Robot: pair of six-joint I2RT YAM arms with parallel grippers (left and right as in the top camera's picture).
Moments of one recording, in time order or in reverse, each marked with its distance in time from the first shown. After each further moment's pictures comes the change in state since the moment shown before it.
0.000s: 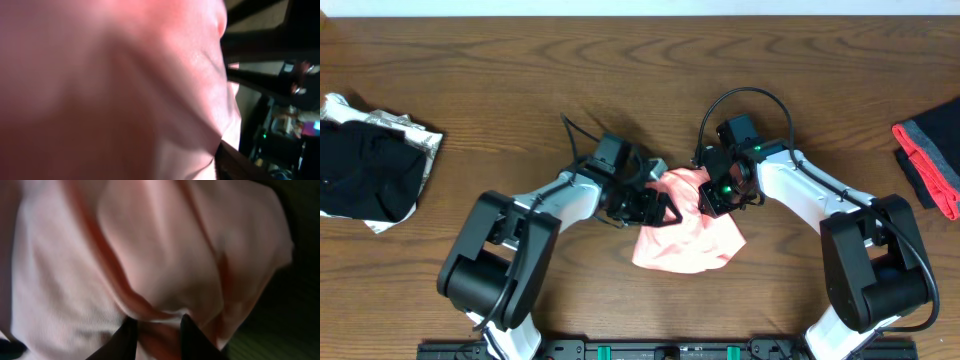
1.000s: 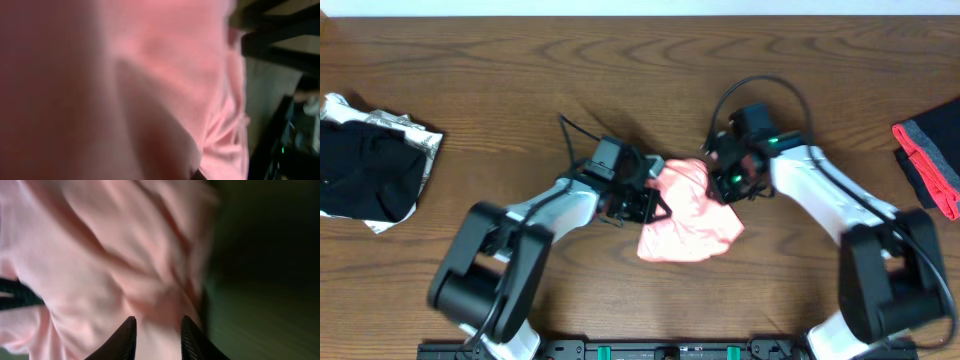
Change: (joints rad) left arm 0.014 -0.076 -0.035 0.077 -0.107 -0.018; right arm -0.064 -0.078 0.042 -0.030 0.019 0.021
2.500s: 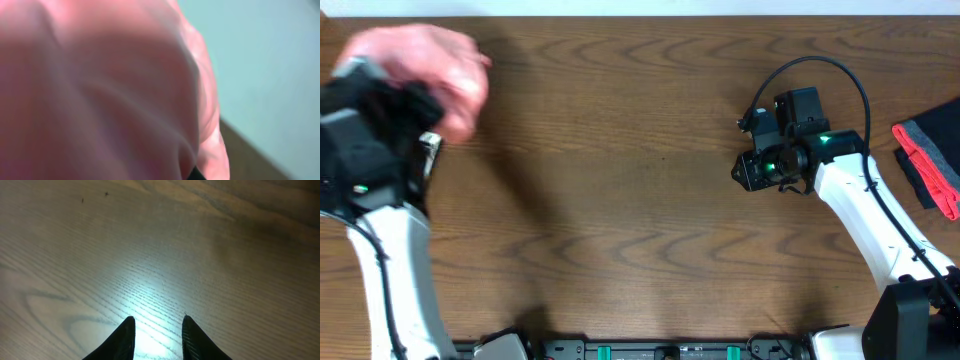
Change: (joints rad) left arm 0.879 -0.470 0.309 -0.088 -0.524 -0.236; right arm -0.106 -0.184 0.031 -0.095 0.023 0.010
